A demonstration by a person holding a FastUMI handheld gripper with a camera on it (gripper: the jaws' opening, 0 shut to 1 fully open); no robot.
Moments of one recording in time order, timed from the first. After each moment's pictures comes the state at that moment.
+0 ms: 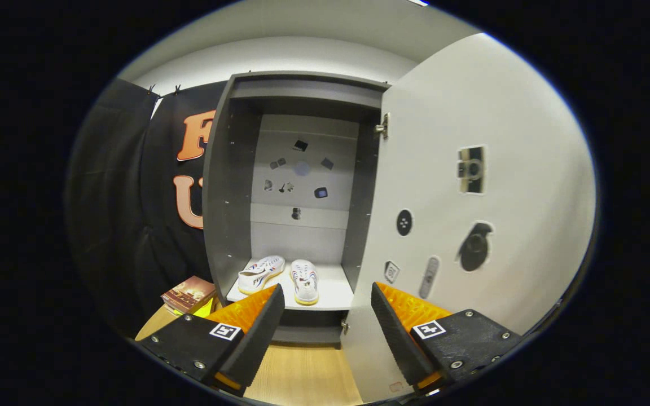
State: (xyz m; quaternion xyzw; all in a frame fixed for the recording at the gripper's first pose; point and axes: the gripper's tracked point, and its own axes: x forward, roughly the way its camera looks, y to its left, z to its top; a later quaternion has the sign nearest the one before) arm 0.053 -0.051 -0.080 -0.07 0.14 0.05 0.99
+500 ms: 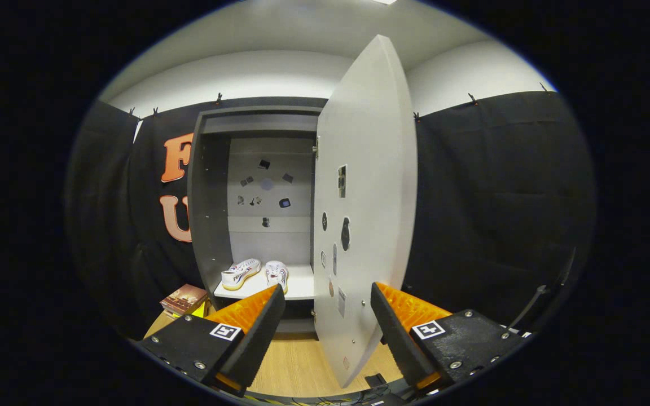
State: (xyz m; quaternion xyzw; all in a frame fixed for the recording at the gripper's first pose) arm -0.031 -0.138 -0.039 -0.03 0.13 0.01 0.99
